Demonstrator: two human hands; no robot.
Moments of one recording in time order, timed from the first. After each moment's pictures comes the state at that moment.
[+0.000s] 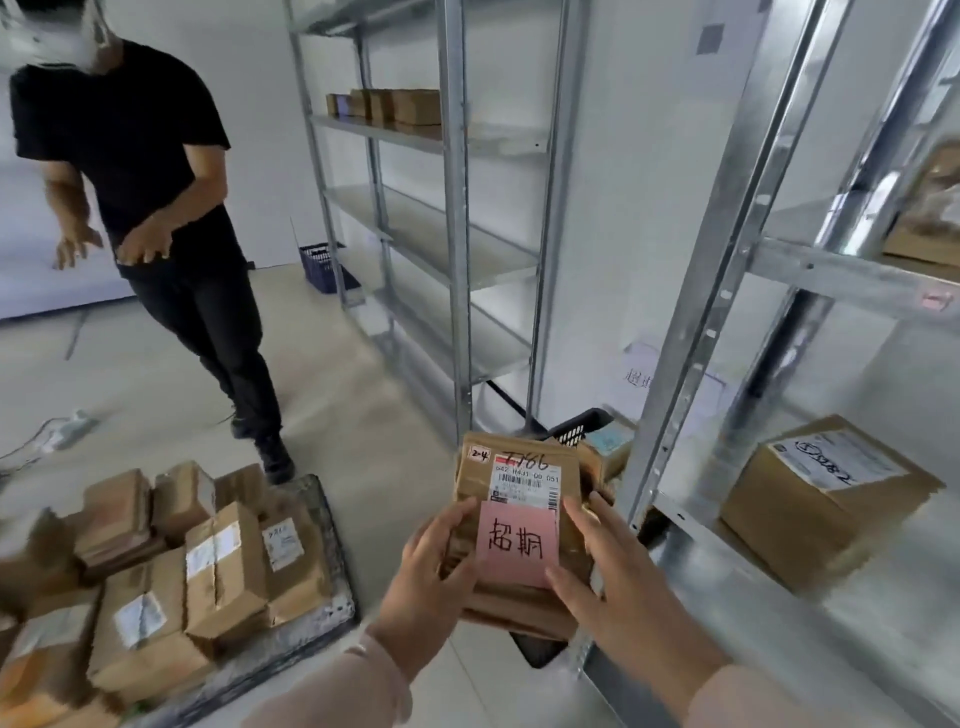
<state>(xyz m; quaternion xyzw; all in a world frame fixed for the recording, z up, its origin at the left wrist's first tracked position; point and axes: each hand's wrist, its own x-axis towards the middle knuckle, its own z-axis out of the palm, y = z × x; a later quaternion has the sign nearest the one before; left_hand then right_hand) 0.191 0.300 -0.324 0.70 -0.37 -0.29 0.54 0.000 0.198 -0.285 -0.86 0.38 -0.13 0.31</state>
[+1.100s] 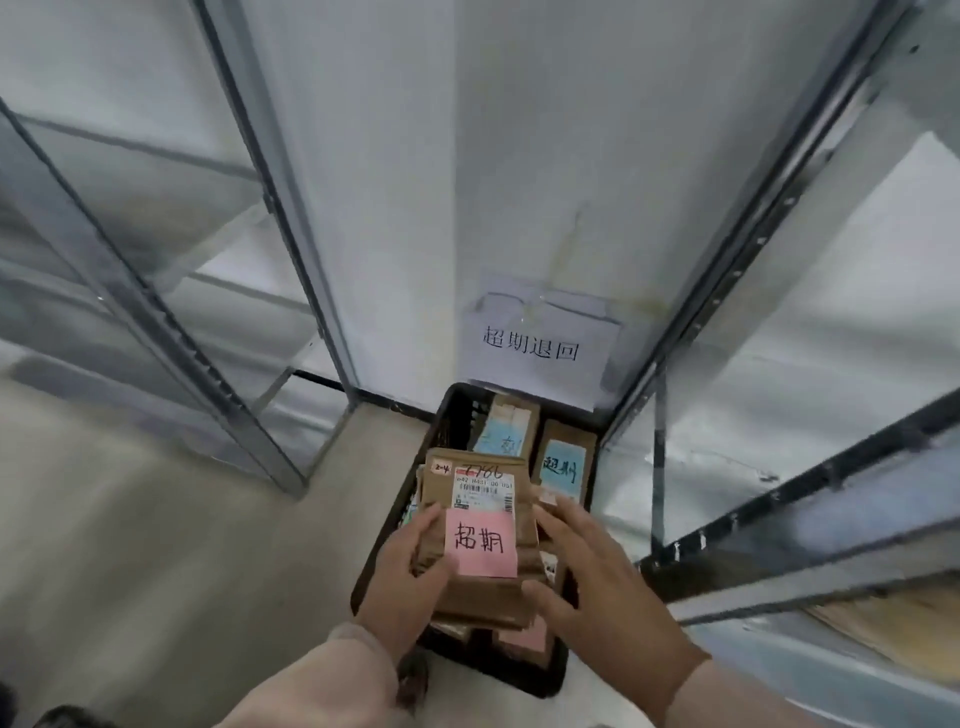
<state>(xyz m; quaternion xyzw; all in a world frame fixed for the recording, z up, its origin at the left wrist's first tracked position) 0.371 -0.113 -0.453 0.63 -0.49 -0.53 0.29 0.160 -0.080 -0.349 -0.67 0.66 -0.07 0.33</state>
